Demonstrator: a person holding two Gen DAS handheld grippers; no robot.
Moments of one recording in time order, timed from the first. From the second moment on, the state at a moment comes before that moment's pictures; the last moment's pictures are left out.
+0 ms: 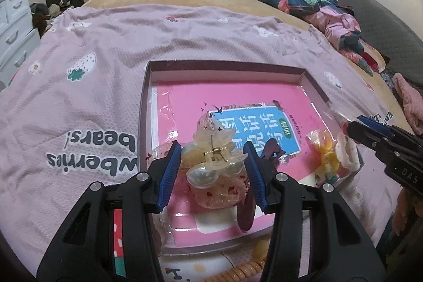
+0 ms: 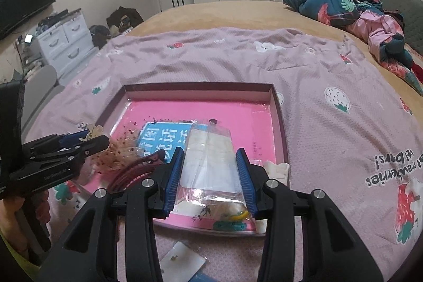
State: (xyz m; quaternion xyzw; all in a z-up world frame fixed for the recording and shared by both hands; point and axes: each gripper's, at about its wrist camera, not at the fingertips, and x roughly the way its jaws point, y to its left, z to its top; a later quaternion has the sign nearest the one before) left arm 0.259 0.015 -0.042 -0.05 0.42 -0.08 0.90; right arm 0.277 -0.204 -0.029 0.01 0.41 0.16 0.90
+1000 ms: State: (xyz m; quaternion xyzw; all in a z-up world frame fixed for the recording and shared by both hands) left arm 0.254 0.022 -0.035 -0.05 0.42 -0.08 0.90; right arm 0.258 -0.222 -0.044 0.06 0.41 0.15 0.90
